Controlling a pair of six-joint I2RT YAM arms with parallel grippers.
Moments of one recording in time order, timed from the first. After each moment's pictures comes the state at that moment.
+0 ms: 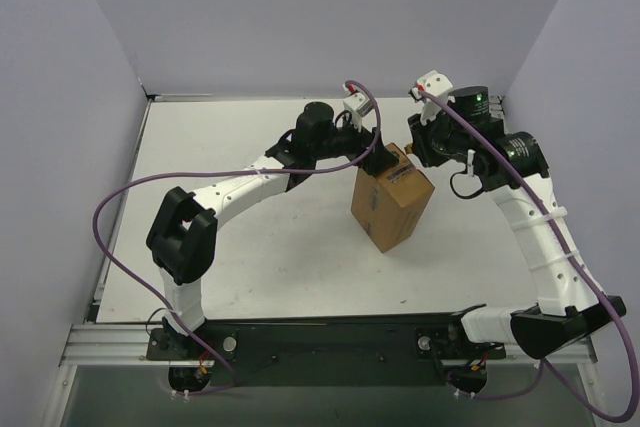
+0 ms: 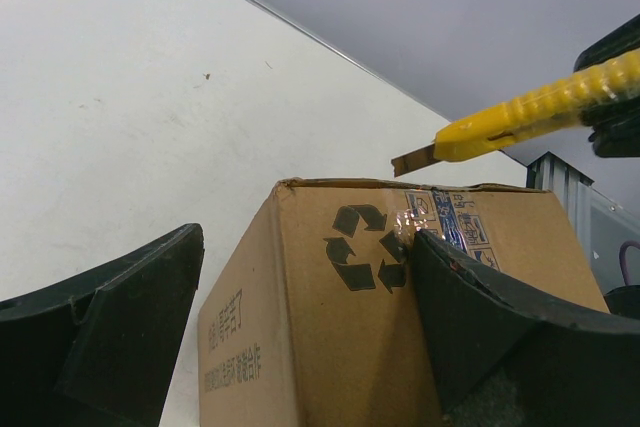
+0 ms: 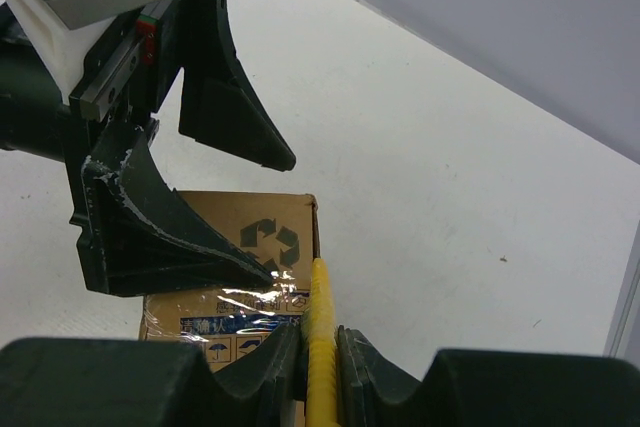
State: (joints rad) left arm -0.73 1.89 1.53 0.18 0.48 -0.29; right arm 0.37 1.30 1.61 -0.96 -0.01 -0.23
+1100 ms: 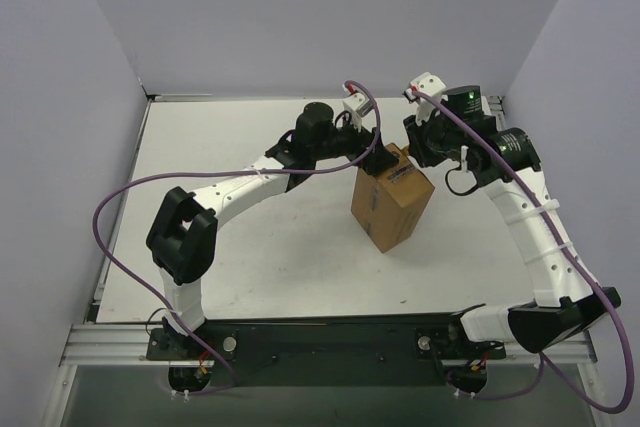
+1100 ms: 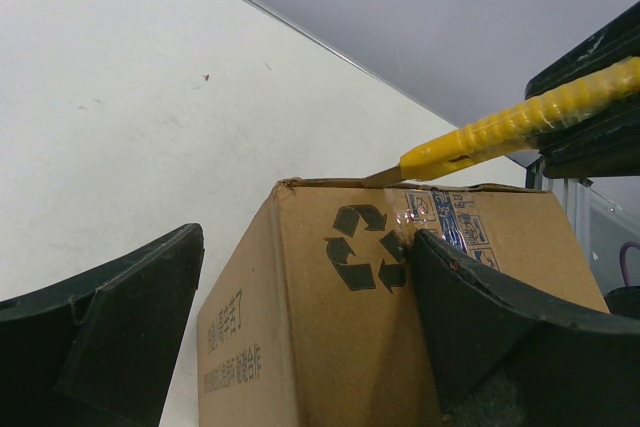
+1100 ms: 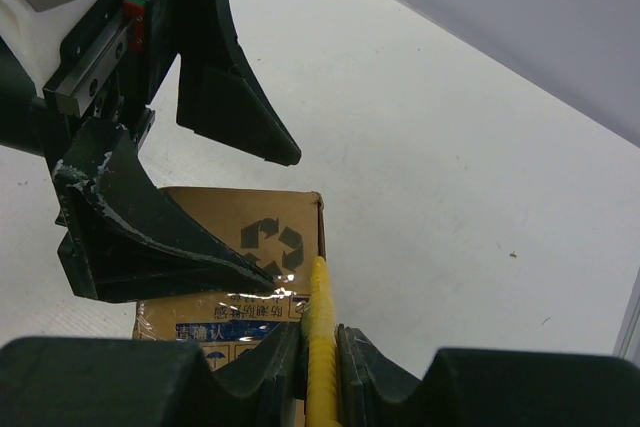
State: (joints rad) left arm -0.73 1.89 1.52 0.18 0.48 -0.29; right arm 0.37 1.33 1.61 -0.96 -0.03 -0.24
